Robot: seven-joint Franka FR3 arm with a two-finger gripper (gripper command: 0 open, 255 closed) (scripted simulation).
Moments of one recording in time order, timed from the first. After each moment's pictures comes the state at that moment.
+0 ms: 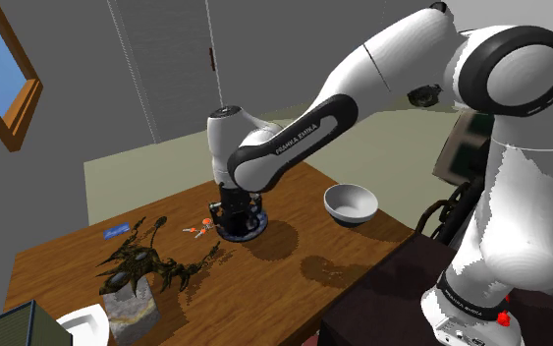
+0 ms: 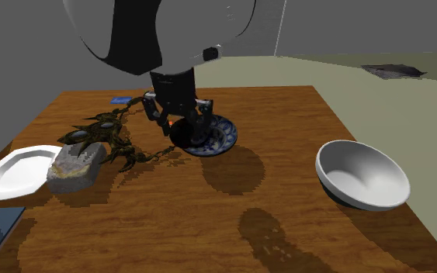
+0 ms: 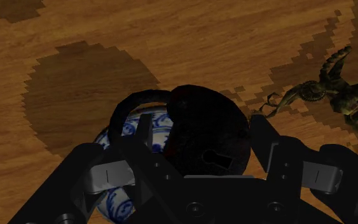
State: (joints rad) arm 0.19 0.26 0.32 -1.99 -0.09 2.25 0.99
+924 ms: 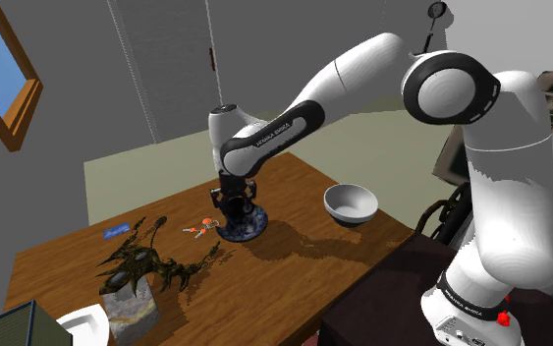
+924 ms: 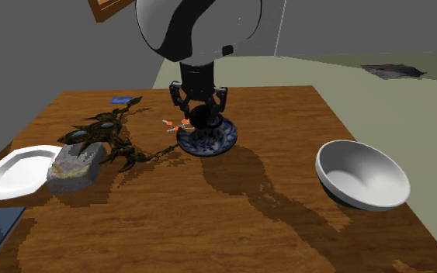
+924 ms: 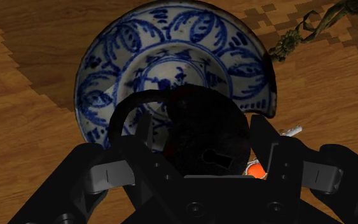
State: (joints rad) arm 0.12 0.45 0.25 -1.77 -0.13 2.23 0.87
